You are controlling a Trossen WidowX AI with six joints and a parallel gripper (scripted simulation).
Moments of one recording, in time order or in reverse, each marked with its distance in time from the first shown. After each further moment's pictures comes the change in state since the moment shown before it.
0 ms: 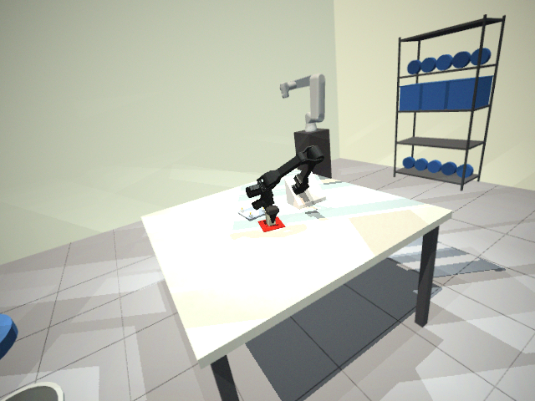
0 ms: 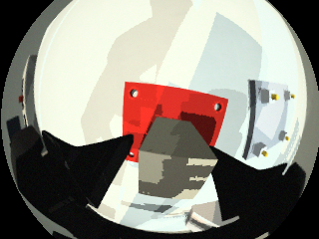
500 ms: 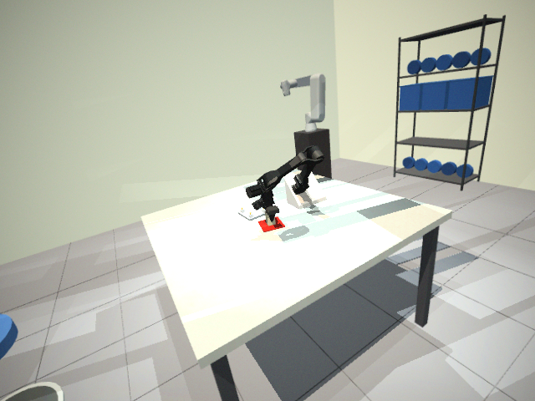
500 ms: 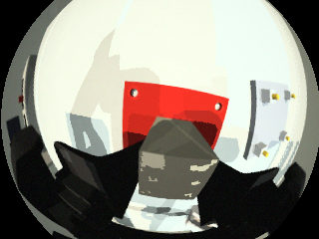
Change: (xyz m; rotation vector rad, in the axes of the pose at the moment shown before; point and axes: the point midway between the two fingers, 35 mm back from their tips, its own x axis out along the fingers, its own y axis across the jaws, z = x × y) arm 0.001 0.000 -0.001 0.001 0.002 0.000
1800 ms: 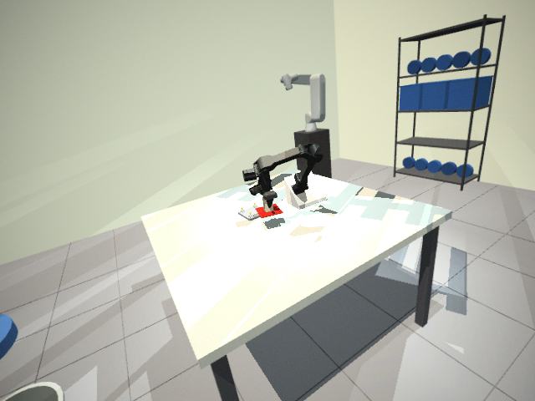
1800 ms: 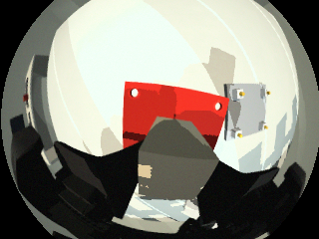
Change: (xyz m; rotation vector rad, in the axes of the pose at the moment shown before) arm -0.080 -0.001 0.002 -0.001 0.000 0.003
